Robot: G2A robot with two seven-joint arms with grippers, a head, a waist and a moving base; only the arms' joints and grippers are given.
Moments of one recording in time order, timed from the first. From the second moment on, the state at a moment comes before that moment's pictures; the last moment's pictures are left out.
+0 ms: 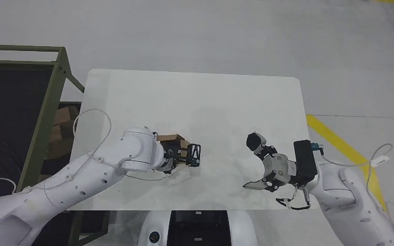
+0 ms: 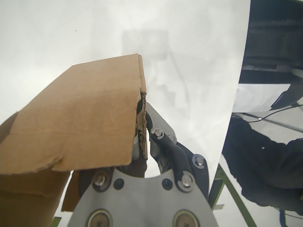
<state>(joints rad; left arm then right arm) 0.78 -0.73 -0.51 -1.98 0.83 -0.63 -1.19 -1.56 -0.89 1.35 -1.98 -0.55 -1.01 0.18</state>
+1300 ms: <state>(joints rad) 0.48 -0.90 -0.17 -1.81 0.76 -0.53 -1.29 -1.56 -0.89 1.35 -1.98 -0.55 -1.01 0.18</state>
